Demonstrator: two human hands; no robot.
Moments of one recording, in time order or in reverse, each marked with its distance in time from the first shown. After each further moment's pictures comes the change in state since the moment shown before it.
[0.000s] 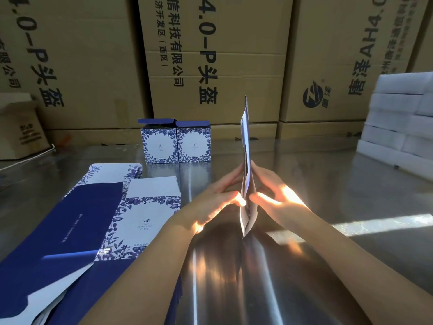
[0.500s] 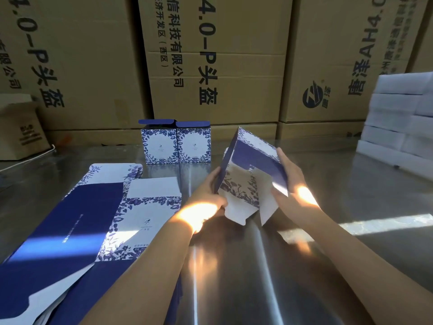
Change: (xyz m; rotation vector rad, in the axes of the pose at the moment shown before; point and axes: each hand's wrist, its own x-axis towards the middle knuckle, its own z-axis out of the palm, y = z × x) left_hand 0.014 -0.009 -0.006 -0.071 0.335 -0.287; right_hand 0.013 0.024 -0.012 -0.065 0.263 -0.033
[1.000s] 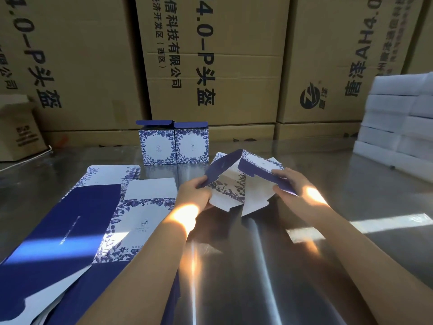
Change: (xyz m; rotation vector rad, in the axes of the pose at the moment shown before) left_hand 0.005 -0.004 -0.008 -0.131 0.239 -0.008; right_hand 0.002 0.014 -0.021 -0.125 -0.065 0.098
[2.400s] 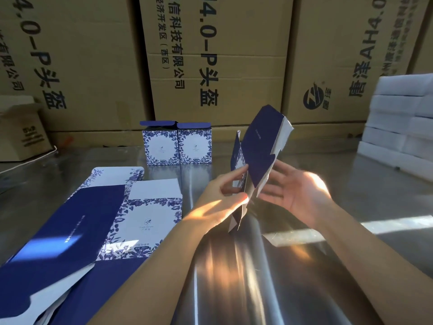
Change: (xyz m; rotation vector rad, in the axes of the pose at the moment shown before) left_hand -0.032 0.010 0.018 0.150 -0.376 0.380; right_hand 0.004 -0.035 -0.003 1.107 -0.310 0.323
